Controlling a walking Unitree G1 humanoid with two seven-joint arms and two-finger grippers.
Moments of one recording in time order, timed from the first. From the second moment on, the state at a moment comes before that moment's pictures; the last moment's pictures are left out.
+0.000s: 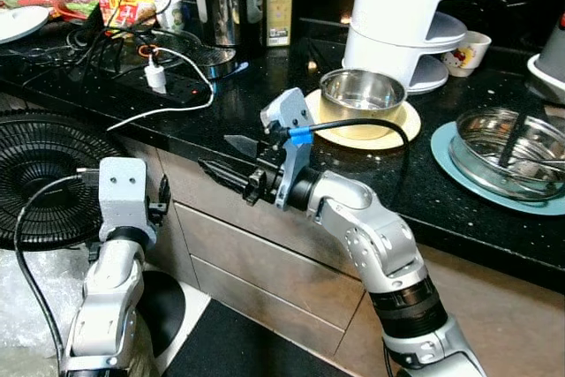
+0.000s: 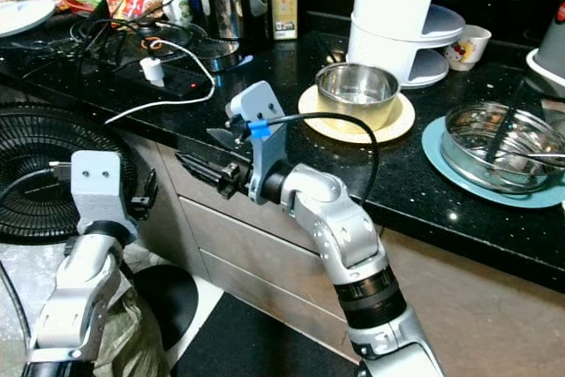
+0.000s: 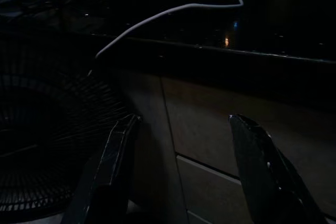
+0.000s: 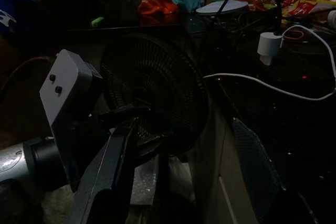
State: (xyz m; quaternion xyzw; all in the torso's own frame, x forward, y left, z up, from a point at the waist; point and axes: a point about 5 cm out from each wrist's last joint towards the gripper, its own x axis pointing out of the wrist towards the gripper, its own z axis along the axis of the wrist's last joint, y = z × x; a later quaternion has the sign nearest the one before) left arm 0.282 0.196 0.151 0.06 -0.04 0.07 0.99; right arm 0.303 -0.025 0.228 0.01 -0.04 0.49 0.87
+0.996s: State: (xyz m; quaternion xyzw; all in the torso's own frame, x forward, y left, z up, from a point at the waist) left arm 0.288 0.195 0.158 0.05 -0.06 0.08 0.99; right arm 0.352 -0.046 0.226 -0.08 -0.04 0.30 0.95
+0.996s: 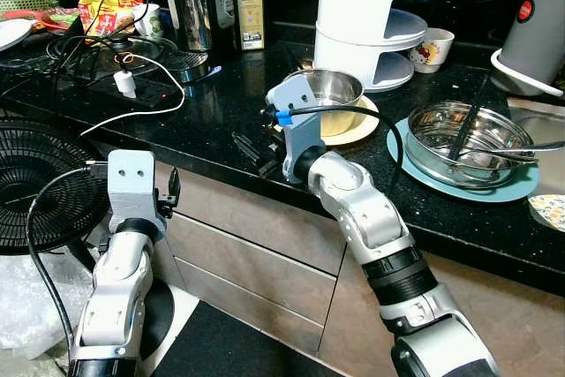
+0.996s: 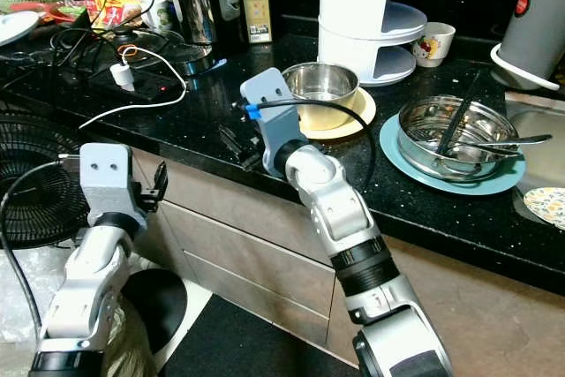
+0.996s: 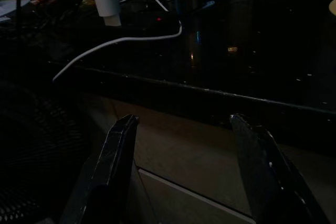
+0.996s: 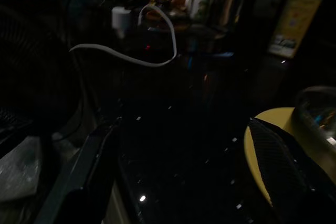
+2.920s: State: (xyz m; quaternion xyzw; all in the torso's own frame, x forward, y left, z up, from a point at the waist) left arm 0.293 0.202 0.192 0.07 -0.12 0.08 0.99; right arm 0.341 -0.060 0.251 -0.25 0.08 0.38 0.89
